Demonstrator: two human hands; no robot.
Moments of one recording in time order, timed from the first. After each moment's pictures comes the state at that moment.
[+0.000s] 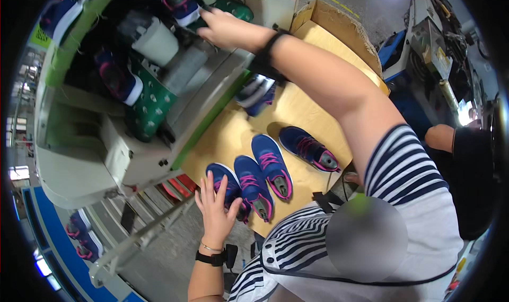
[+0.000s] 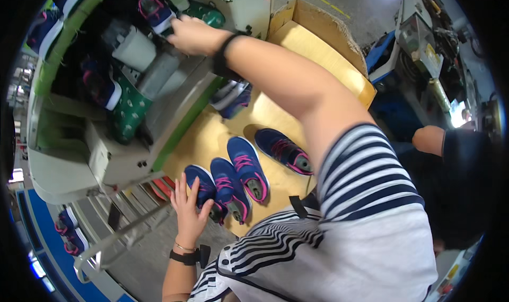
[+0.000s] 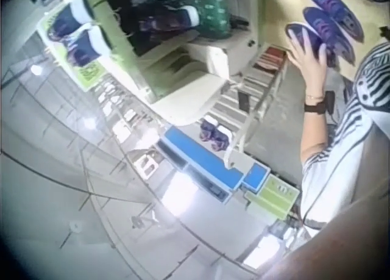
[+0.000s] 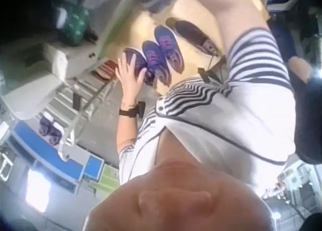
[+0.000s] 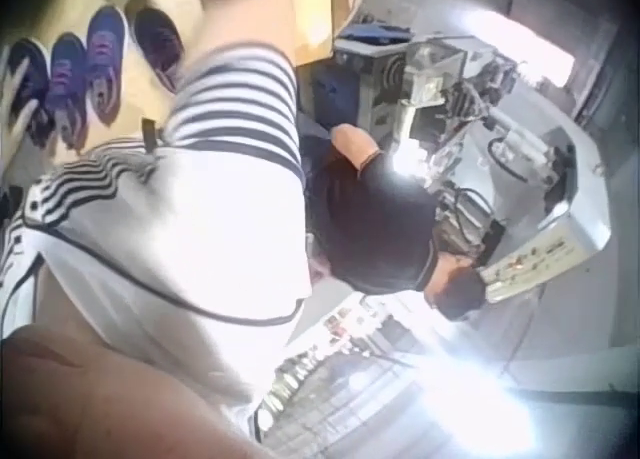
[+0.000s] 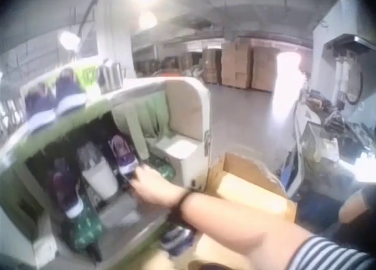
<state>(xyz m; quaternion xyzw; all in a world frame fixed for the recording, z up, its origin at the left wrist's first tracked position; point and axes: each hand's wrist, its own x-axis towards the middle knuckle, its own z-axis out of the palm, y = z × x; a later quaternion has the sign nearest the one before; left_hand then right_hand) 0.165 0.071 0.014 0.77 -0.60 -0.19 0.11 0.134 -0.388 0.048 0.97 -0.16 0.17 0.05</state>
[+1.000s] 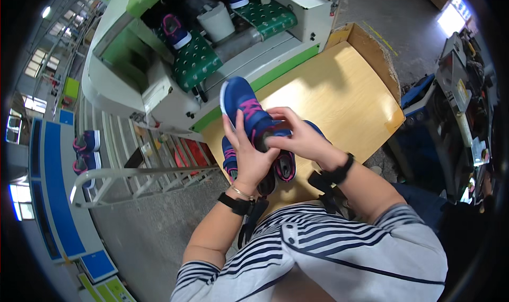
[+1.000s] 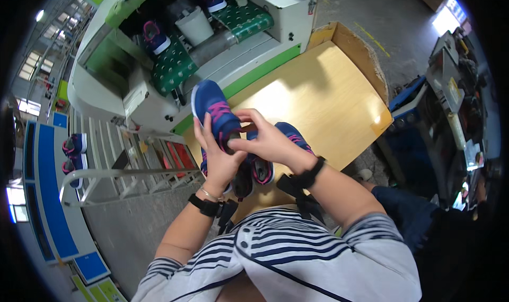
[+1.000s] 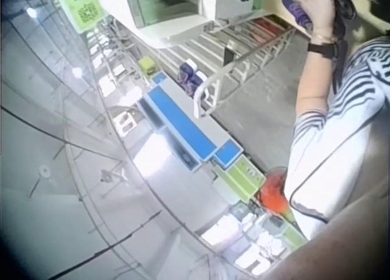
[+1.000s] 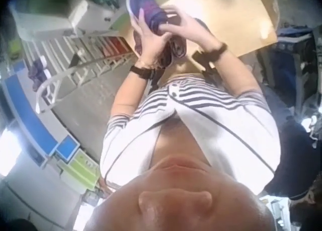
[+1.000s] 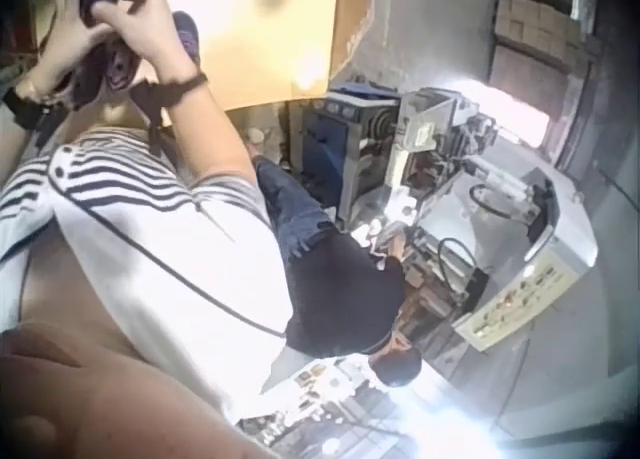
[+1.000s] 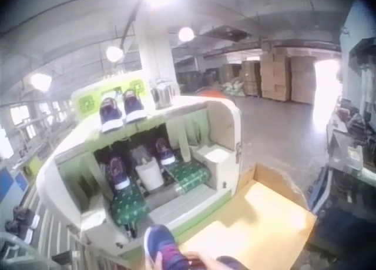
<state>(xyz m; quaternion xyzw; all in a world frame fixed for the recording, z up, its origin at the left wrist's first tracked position) 0.090 0.017 0.024 0.74 -0.46 -0.08 0.48 -0.032 -0.104 0.032 0.60 -0.24 0.17 -0.74</state>
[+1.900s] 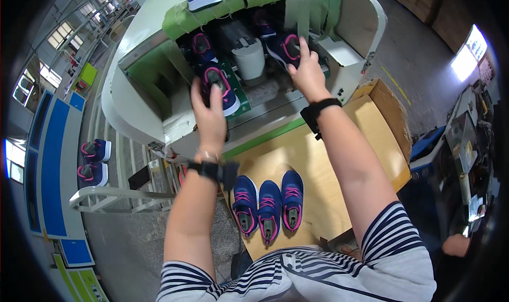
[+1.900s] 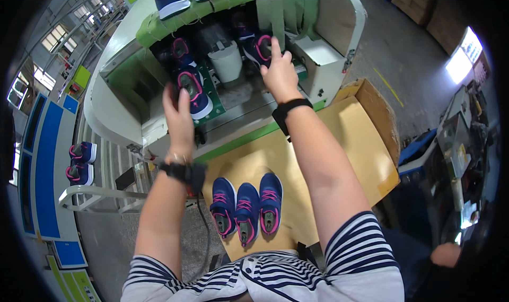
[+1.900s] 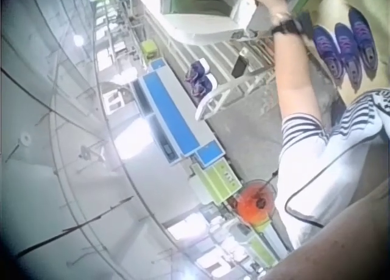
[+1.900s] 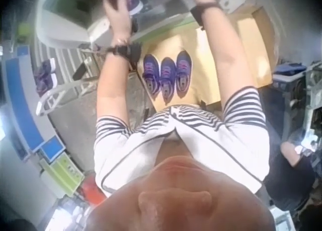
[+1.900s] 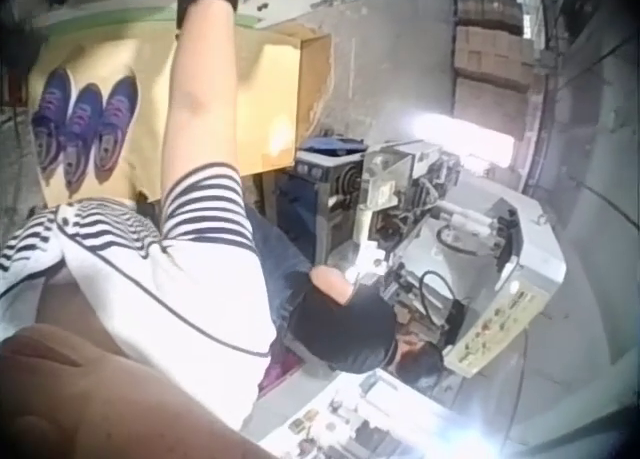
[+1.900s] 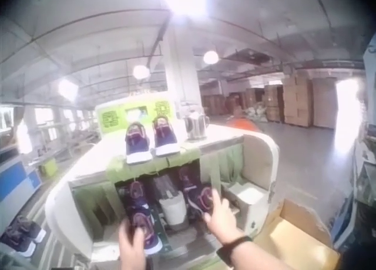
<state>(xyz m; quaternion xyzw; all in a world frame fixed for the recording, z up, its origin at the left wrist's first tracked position) 0.270 -0.123 0.074 0.67 -0.36 0.05 0.64 0.127 -0.341 0.069 0.82 -0.43 0.33 -0.20</state>
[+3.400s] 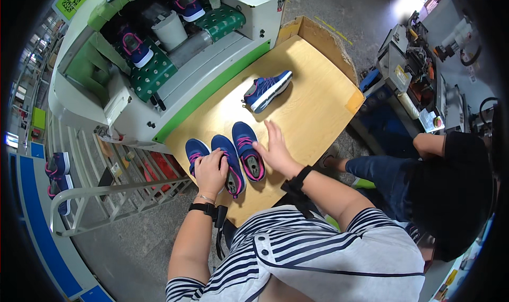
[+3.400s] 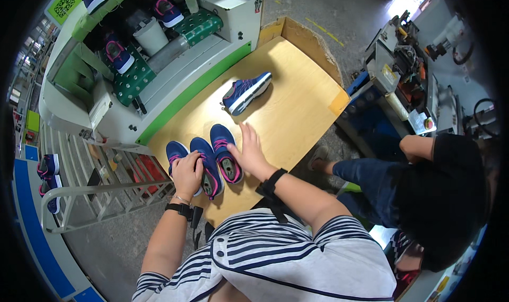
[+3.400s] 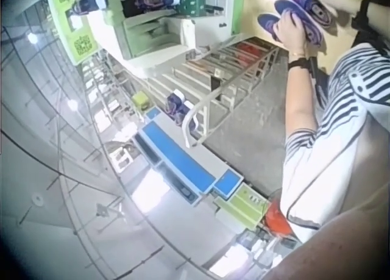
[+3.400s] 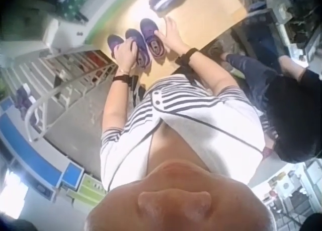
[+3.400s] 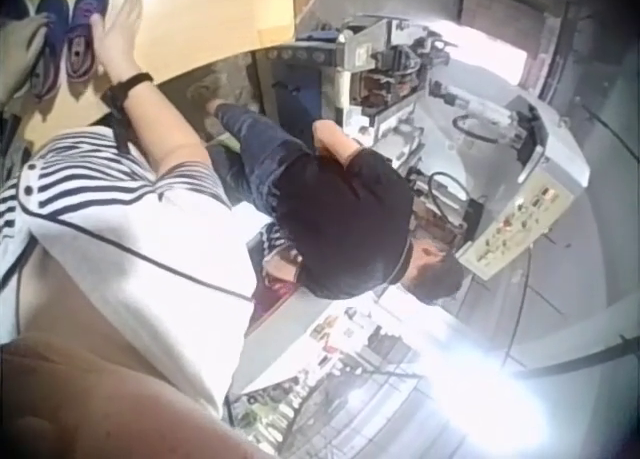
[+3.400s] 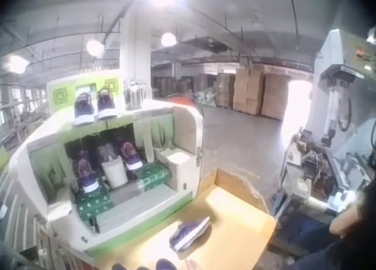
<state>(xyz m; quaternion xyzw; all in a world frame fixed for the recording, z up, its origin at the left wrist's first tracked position) 0.111 0.067 -0.068 0.75 -0.61 -0.05 0.26 -0.088 -0.054 -0.101 0.77 -0.45 0.29 -0.34</state>
